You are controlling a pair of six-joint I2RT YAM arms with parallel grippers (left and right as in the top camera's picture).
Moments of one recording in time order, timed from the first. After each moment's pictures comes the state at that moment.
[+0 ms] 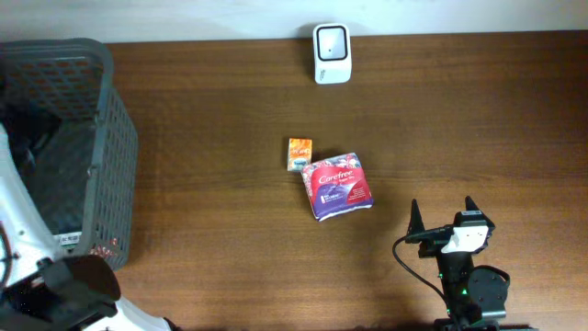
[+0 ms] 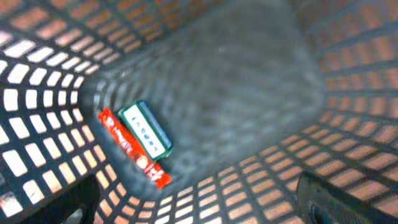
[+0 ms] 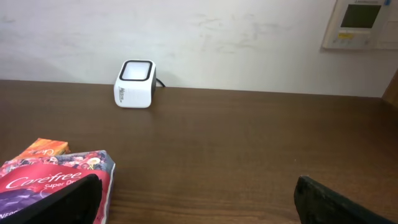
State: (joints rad) left arm 0.49 1.84 2.12 -1.56 -0.21 -0.60; right arm 0.03 0.01 0.01 -0.08 0.01 -0.03
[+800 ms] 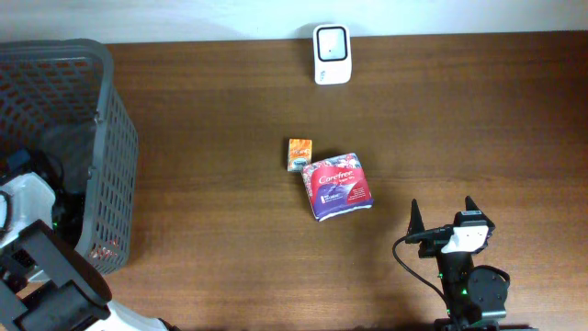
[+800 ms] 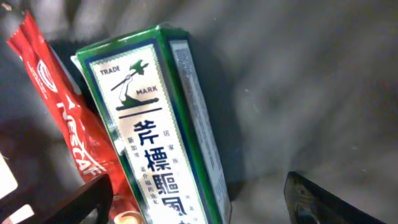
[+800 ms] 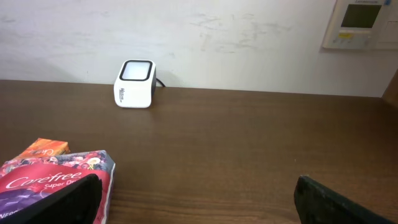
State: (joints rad) left arm 0.63 1.83 1.23 -0.95 -0.17 -0.79; right arm 0.03 0.01 0.01 -0.08 0.01 -0.03
